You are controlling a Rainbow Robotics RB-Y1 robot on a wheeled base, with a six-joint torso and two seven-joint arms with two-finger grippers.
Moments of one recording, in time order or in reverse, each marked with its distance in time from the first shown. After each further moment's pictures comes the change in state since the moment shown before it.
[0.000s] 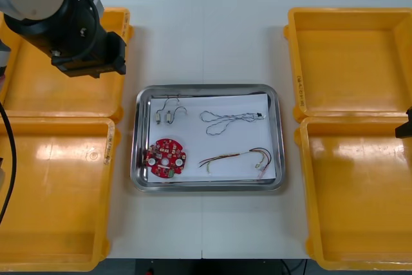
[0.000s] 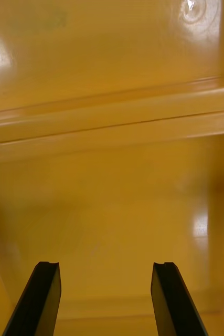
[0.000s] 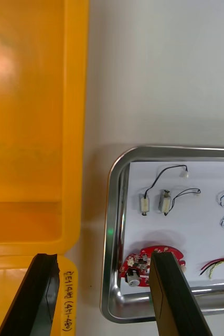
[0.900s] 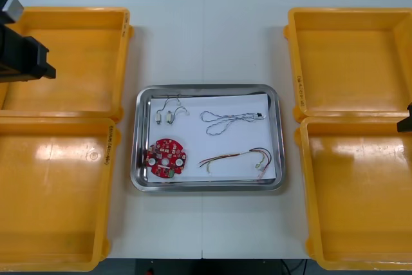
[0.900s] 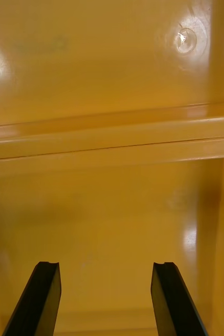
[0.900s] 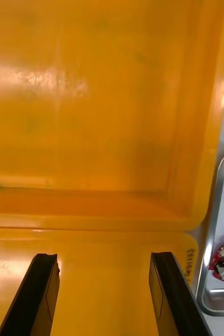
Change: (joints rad) right arm -0.016 0.001 0.004 0.008 0.038 -0.020 0.051; left arm 0.243 0.170 0.280 -0.159 0.060 0.001 -0.221
